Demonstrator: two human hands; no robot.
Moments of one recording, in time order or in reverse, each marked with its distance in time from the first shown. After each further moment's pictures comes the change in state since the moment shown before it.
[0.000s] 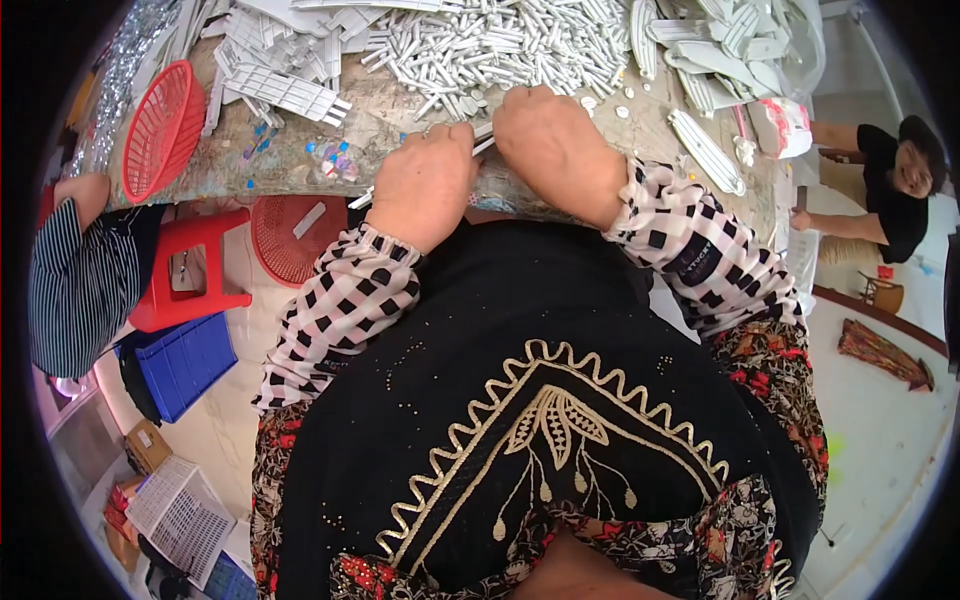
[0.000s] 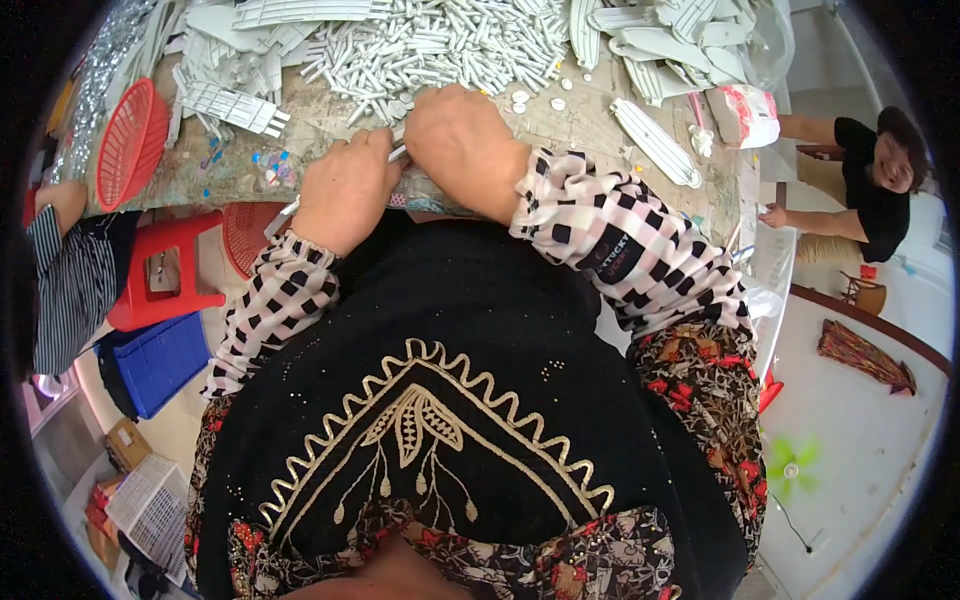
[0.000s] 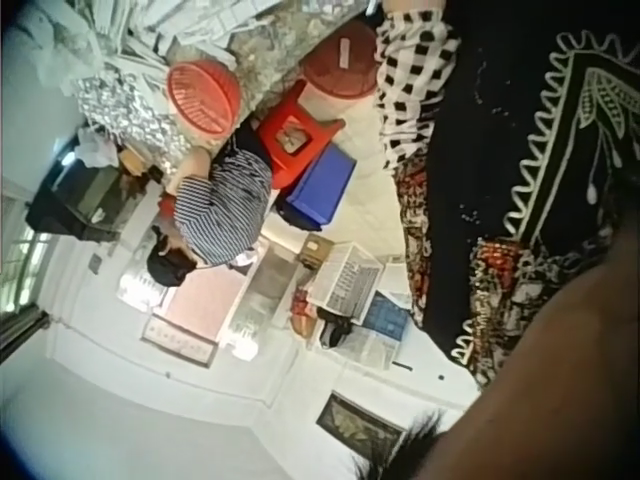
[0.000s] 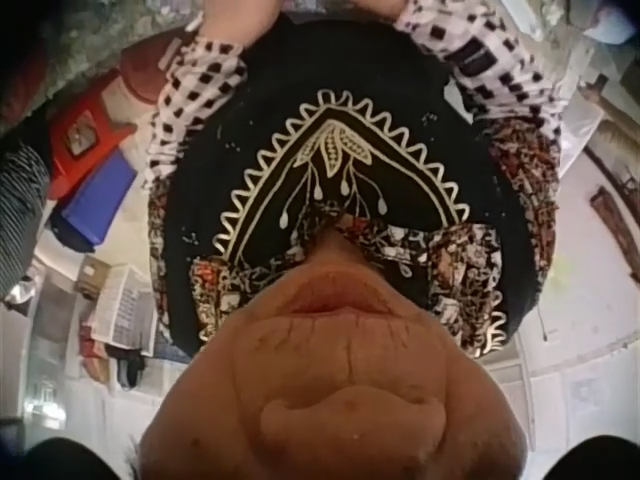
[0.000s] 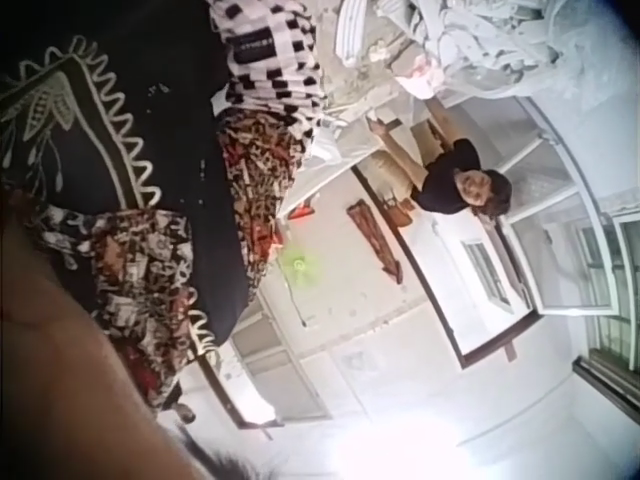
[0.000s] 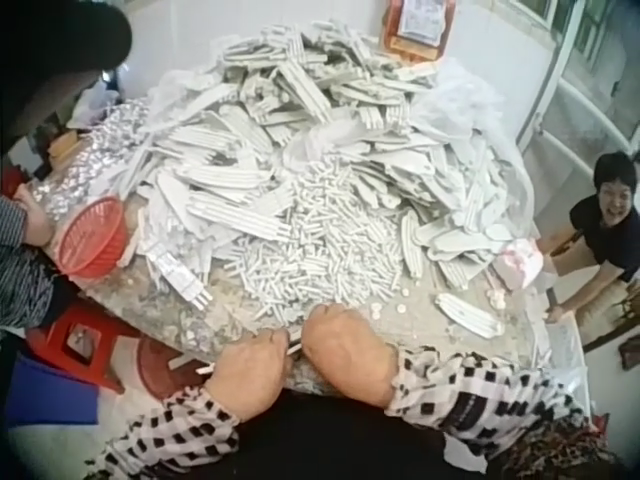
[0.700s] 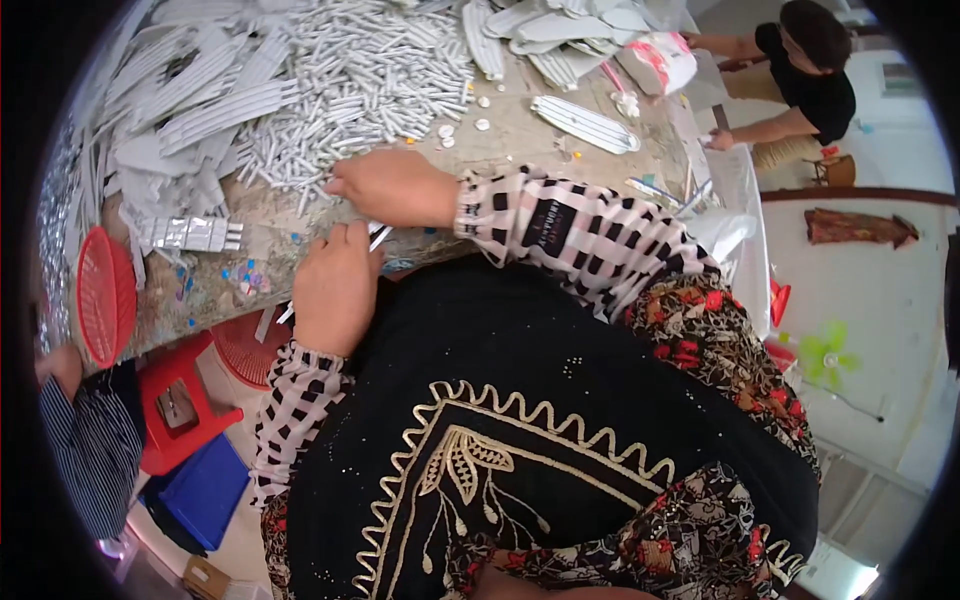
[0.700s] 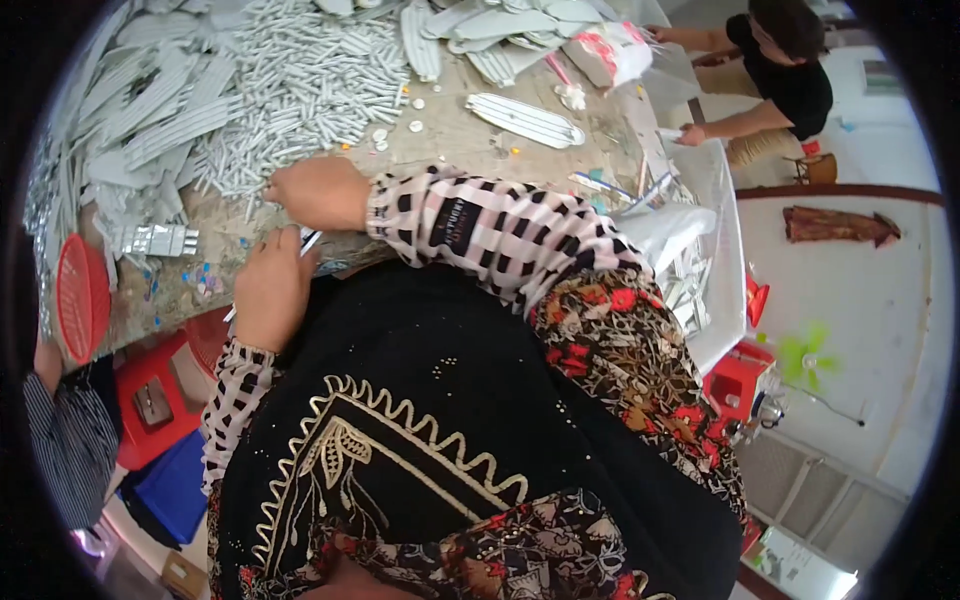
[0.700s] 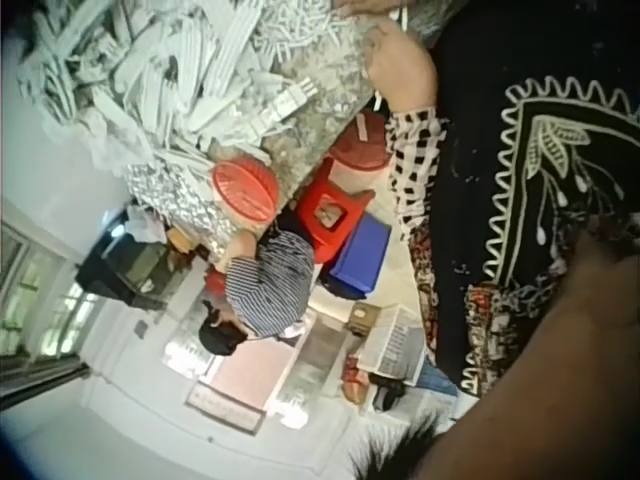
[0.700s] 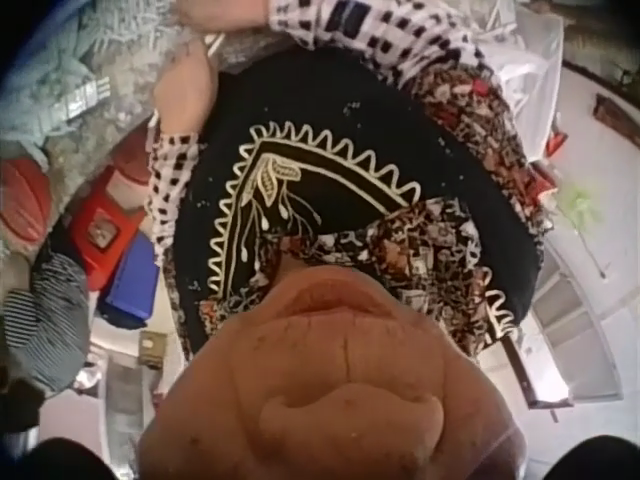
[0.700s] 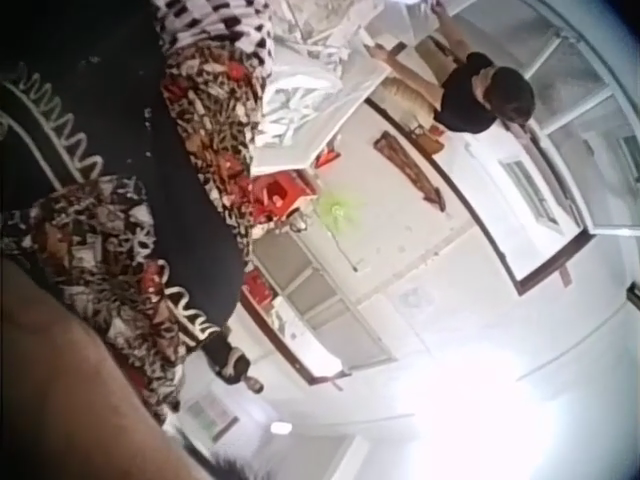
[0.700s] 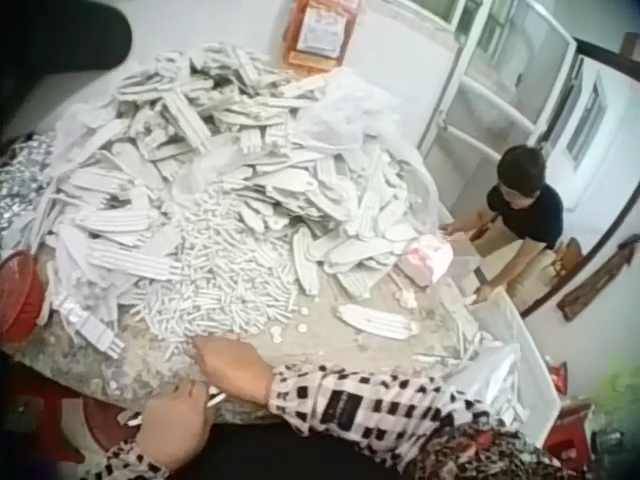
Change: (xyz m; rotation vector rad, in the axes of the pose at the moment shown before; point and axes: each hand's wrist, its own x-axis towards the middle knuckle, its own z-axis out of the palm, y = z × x) left_hand -0.004 0.014 0.003 0.000 -0.087 0.122; right_hand 0.024 0.013 0.049 0.801 -0.031 0.397
